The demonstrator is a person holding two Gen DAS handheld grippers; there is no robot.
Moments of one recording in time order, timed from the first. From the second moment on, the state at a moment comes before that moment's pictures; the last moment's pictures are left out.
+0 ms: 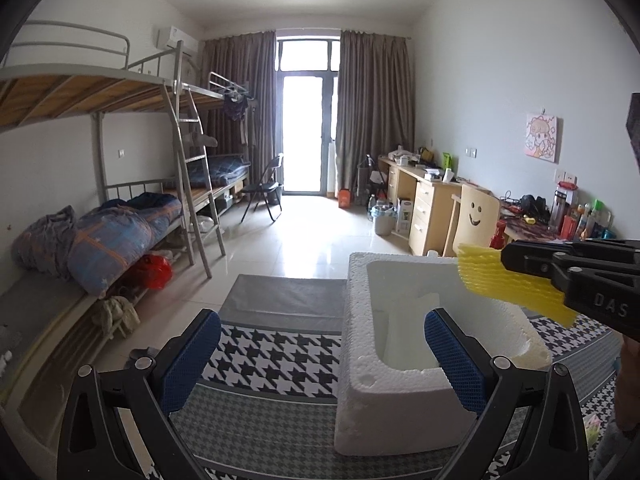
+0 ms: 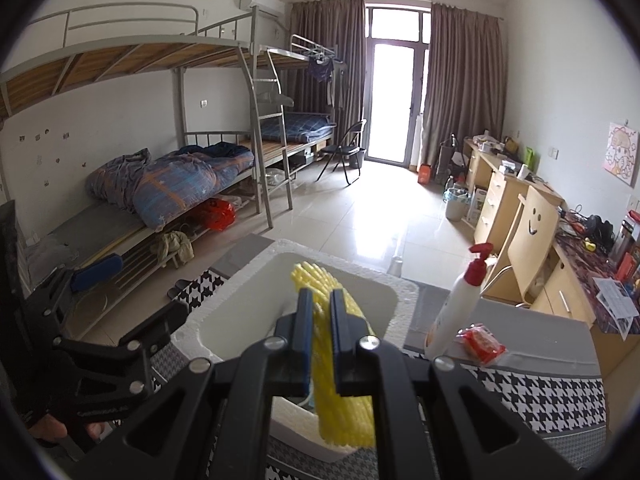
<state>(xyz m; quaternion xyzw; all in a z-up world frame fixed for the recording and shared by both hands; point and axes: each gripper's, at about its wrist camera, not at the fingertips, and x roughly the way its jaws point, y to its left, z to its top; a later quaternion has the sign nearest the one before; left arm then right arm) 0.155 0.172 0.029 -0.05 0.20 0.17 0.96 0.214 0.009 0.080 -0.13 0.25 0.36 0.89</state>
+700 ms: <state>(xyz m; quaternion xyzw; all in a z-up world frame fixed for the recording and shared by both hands) 0.127 0.176 0.021 -0.06 0.19 0.16 0.97 0.223 0.036 0.063 -0.13 0.27 0.36 0.88</state>
